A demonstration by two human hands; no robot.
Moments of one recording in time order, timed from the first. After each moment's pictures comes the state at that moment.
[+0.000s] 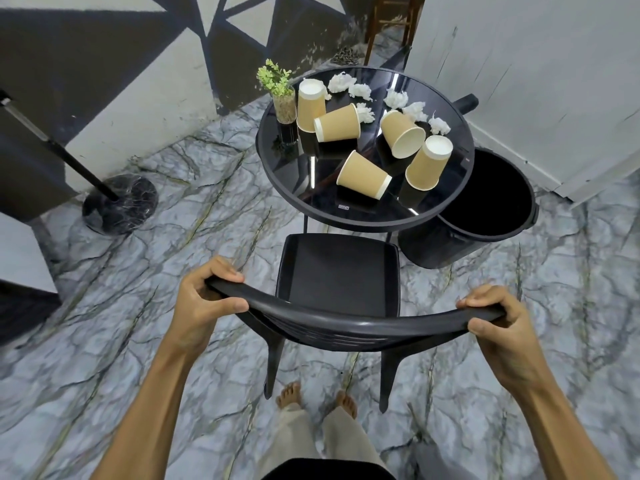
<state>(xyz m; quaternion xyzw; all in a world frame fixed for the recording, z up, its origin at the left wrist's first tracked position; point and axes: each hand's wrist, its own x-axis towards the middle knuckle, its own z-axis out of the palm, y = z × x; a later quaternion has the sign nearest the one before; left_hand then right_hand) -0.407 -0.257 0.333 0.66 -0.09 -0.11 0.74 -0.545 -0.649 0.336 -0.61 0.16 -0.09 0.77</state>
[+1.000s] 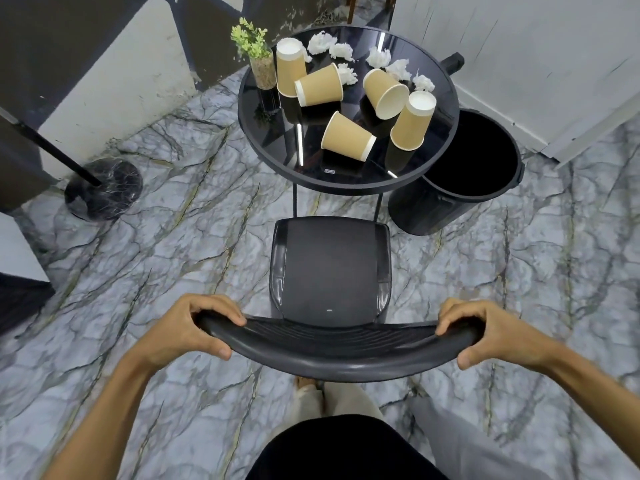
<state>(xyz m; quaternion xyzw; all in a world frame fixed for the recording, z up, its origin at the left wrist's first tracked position) -0.460 -0.216 0.335 0.72 -0.14 -0.36 0.57 -0.601 -0.669 0.337 -0.74 0.04 0.29 0.60</state>
